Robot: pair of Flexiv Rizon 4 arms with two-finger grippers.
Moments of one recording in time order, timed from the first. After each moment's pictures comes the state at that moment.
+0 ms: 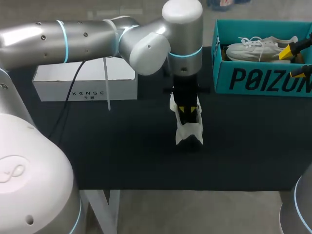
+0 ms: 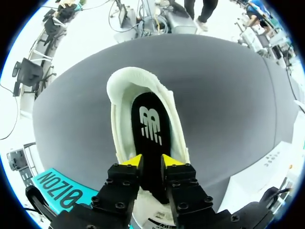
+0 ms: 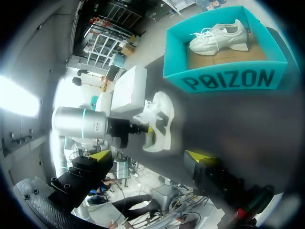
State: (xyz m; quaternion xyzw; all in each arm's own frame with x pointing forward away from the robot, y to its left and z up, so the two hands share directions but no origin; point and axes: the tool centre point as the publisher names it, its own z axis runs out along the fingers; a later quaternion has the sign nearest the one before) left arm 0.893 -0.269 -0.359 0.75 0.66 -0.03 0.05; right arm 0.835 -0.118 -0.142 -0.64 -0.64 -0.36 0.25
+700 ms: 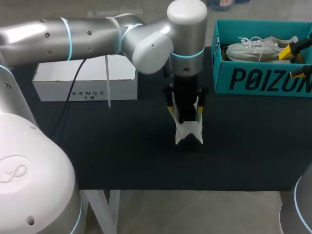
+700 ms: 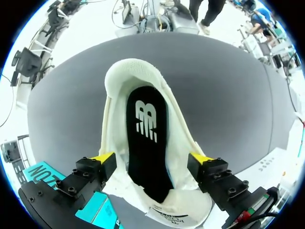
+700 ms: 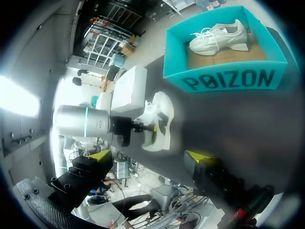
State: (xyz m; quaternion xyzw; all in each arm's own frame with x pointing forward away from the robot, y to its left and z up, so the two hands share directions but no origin) left arm 0.901 -0.261 -0.365 0.73 0.69 -0.01 0.03; right arm 0.835 -0.118 -0.142 -0.64 -0.64 -0.36 0.25
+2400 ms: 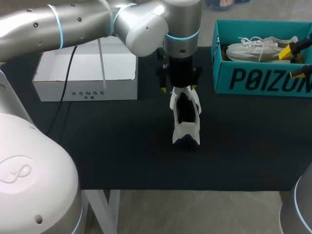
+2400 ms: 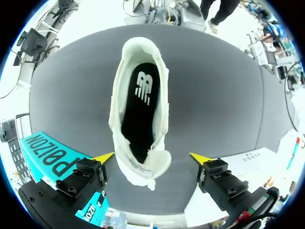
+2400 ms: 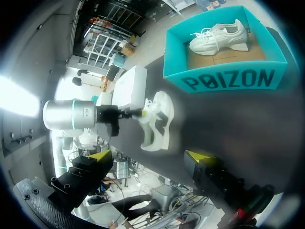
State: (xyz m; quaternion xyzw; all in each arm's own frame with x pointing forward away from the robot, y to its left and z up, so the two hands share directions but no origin) left arm 0.954 -0.234 -0.311 0.67 0.73 0.04 0.07; right arm 0.835 -0.118 -0.142 -0.64 -0.64 -0.36 0.25
